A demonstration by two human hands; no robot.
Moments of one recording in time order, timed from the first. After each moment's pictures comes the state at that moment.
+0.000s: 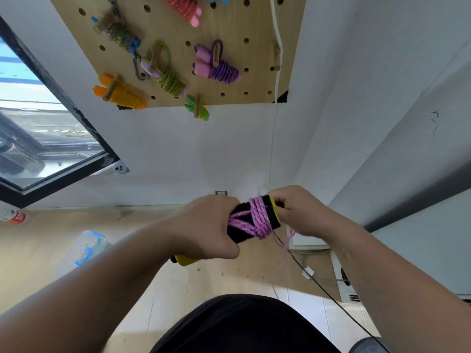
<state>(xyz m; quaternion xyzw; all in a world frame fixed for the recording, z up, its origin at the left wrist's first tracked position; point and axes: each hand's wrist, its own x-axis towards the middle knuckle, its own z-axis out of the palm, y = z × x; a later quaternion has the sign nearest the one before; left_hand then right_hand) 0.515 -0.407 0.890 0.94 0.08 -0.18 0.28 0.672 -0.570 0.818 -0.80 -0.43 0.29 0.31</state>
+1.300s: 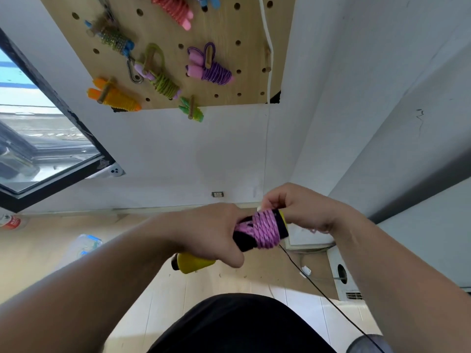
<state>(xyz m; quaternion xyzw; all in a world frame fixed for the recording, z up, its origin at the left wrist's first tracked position) 0.527 -0.423 0.897 0.88 0.00 -0.29 0.37 0.680 -0.588 0.839 -0.70 -0.42 0.44 0.38</state>
